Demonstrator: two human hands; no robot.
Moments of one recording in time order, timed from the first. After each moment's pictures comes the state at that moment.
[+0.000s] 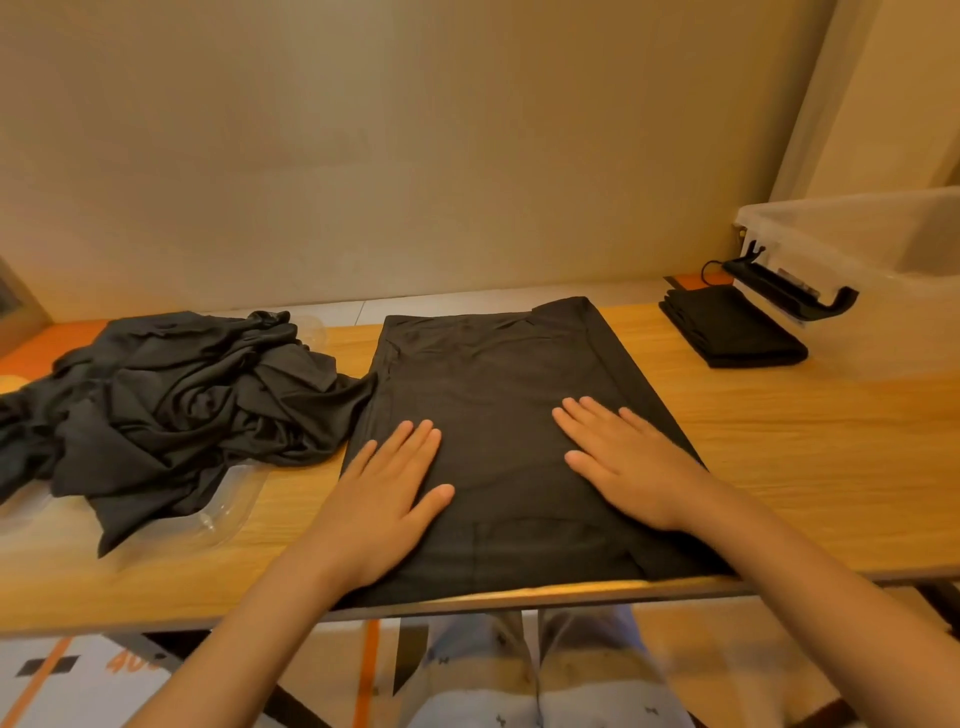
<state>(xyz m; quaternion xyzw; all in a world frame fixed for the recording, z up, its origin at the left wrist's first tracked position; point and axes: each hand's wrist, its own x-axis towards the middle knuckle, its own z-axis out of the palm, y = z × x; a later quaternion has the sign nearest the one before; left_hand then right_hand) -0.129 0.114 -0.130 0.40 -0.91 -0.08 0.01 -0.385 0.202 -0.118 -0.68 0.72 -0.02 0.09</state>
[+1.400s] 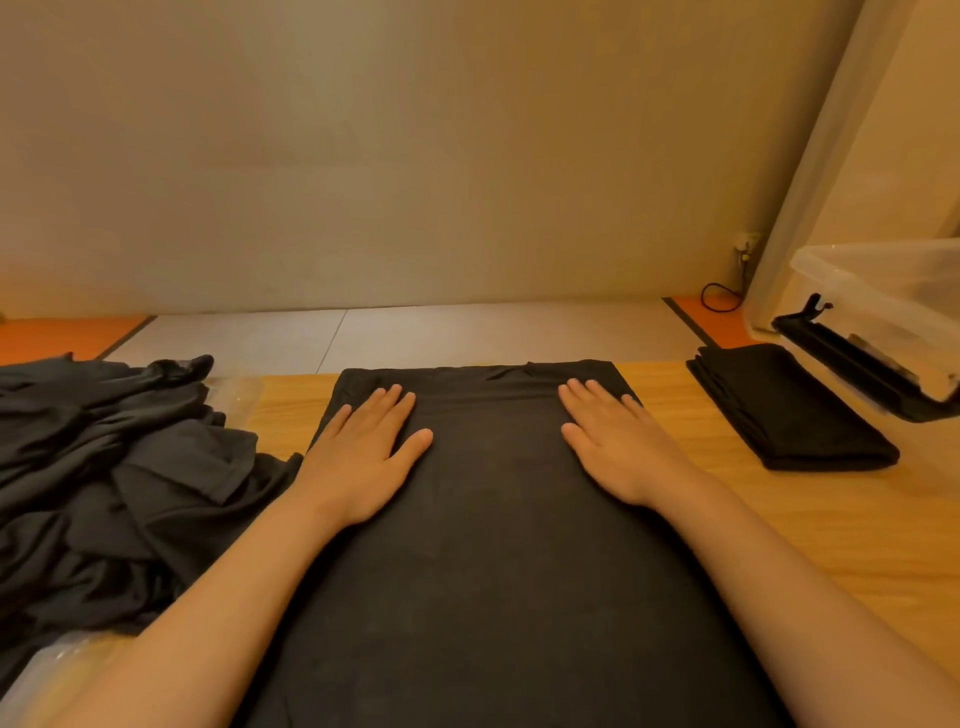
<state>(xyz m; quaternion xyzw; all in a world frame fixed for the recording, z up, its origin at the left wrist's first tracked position) -0.213 -0.050 -0.136 0.46 -0.88 -0.08 0.06 -0.461 0.053 -0.125 -0.62 0.78 -0.03 0.07</state>
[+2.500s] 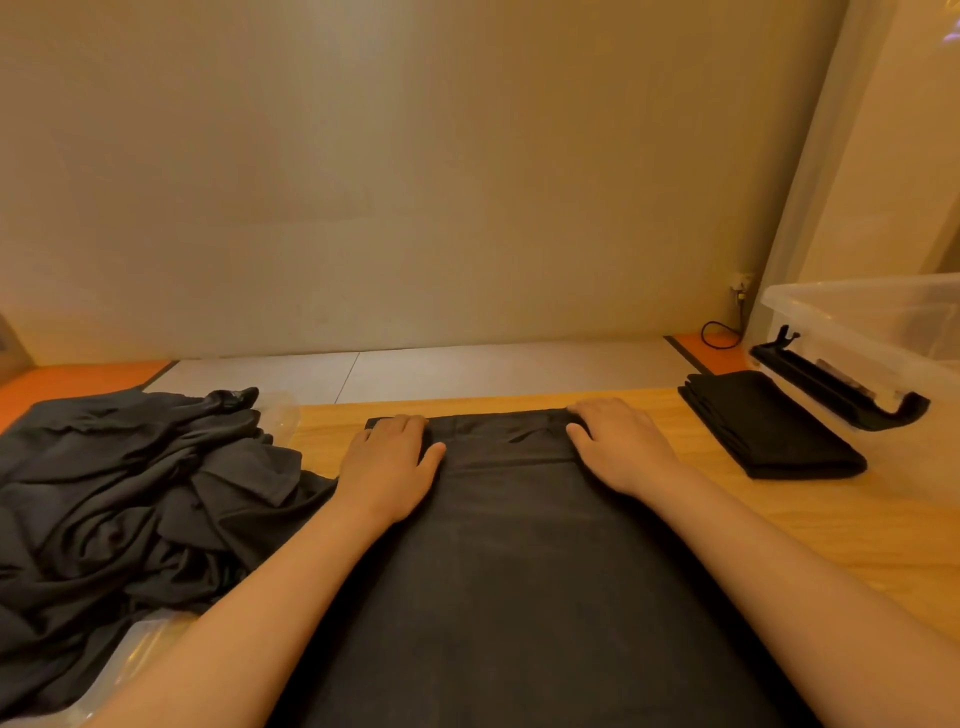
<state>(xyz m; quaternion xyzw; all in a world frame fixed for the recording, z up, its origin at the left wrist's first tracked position) -0.217 -0.032 -0.119 0.49 -0.87 -0.02 0.11 -0.451 0.057 -0.108 -0.59 0.80 -0.12 0.02</state>
